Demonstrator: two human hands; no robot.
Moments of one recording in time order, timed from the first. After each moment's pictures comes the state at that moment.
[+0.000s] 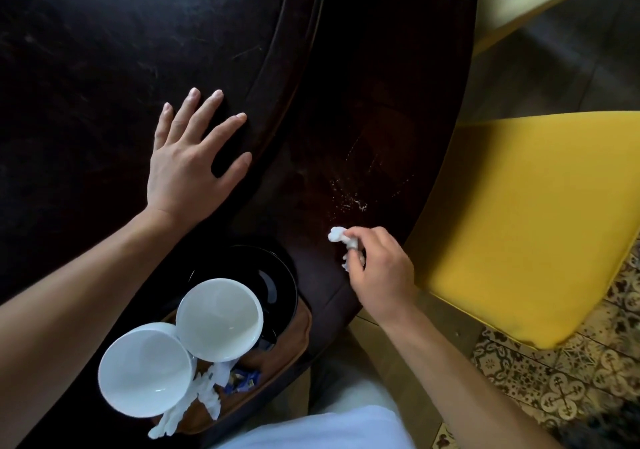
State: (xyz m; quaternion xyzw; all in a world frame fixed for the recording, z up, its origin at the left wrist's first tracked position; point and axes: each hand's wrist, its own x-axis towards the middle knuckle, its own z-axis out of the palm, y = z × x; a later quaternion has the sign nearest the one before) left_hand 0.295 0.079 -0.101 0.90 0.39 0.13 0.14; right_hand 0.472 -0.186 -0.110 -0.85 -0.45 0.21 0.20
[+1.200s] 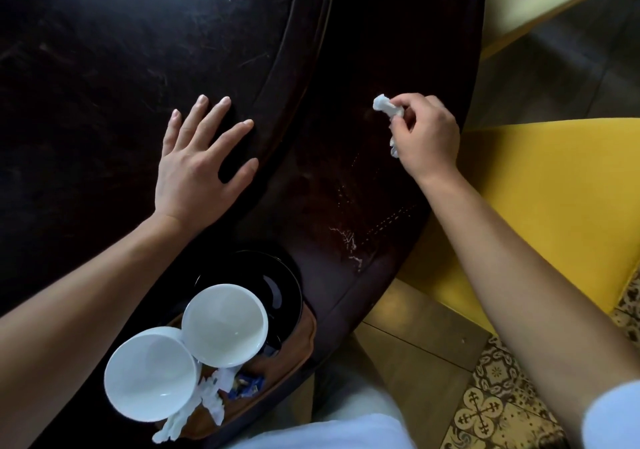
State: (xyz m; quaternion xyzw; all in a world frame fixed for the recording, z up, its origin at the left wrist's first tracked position) left_hand 0.294 0.081 -0.102 0.90 0.38 0.13 0.14; right_hand 0.613 -0.044 -0.109 -0.87 -0.42 0.11 0.24
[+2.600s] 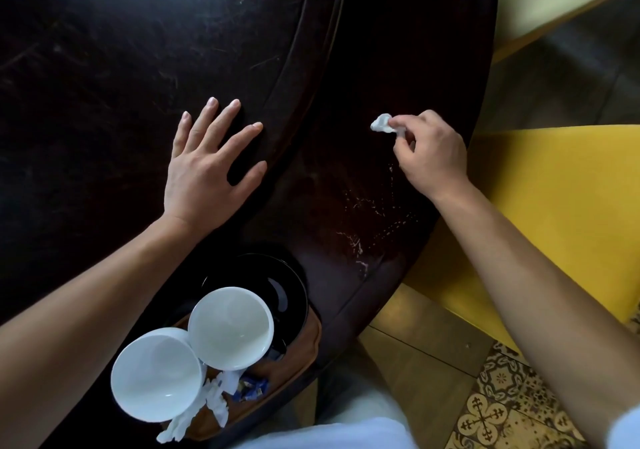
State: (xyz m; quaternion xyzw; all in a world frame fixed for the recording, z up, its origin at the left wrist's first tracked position) left_hand 0.295 0.080 -0.101 0.90 0.38 0.13 0.14; right_hand 0.613 -0.055 -0.113 -0.84 -0.49 0.13 0.18
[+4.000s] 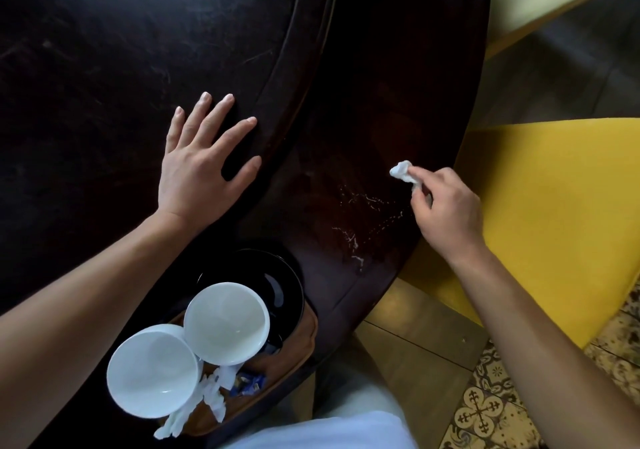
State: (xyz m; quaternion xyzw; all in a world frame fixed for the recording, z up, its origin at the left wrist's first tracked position) left_hand 0.295 0.082 -0.103 0.90 0.38 0.13 0.14; right_hand 0.591 -0.148 -0.115 -0.86 -0.47 0.13 0.17
